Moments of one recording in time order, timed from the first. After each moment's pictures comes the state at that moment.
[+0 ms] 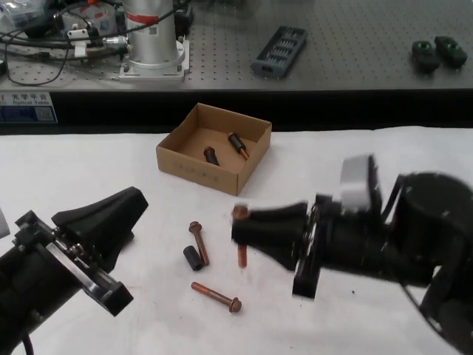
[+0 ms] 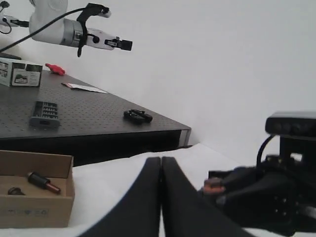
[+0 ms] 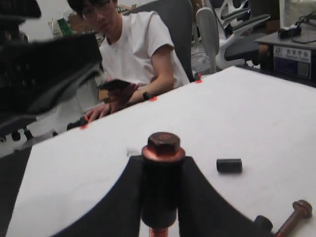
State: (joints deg) left arm -20.9 77.8 -7.3 -75.5 23.8 -19.5; right arm 37.5 95.5 -28.3 -58.4 -40.6 15.2
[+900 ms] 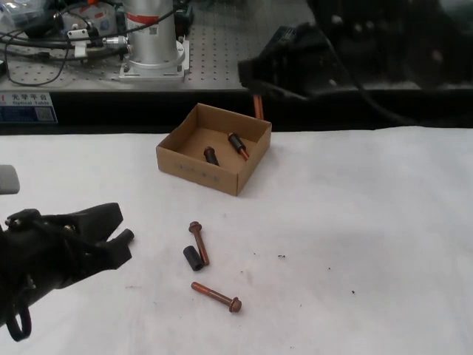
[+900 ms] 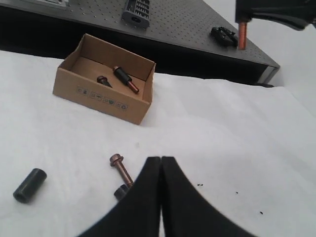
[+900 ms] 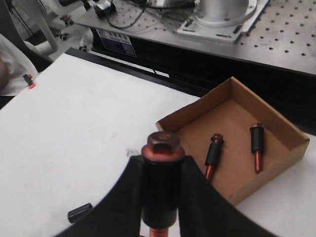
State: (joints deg) left arm -20.9 55.9 -16.6 -18.0 9.3 -23.2; right arm 32.8 105.5 -87.6 19.7 -13.4 10.3
